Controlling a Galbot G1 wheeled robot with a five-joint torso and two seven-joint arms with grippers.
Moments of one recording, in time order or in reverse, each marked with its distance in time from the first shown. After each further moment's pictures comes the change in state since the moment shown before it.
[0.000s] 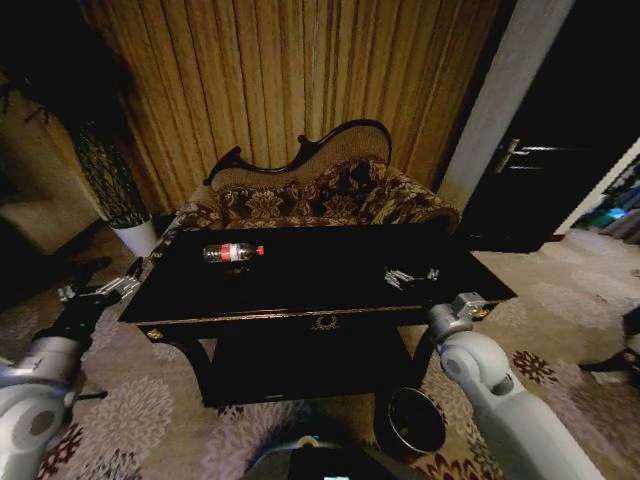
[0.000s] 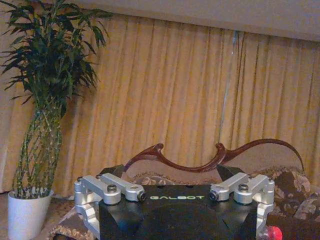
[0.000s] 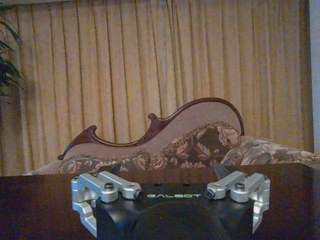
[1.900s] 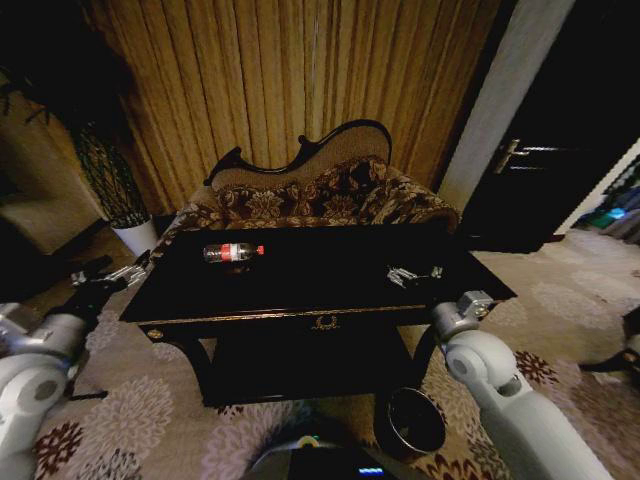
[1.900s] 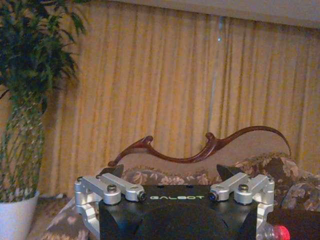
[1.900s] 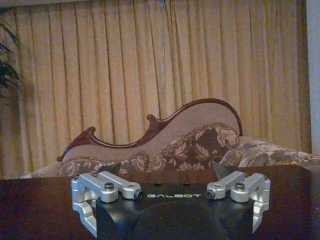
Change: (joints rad) left arm -0.103 0.255 0.062 0.146 -0.107 0.015 -0.040; right arm -0.024 -0.020 0.036 0.028 0.035 -0.007 0.008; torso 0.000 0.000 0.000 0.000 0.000
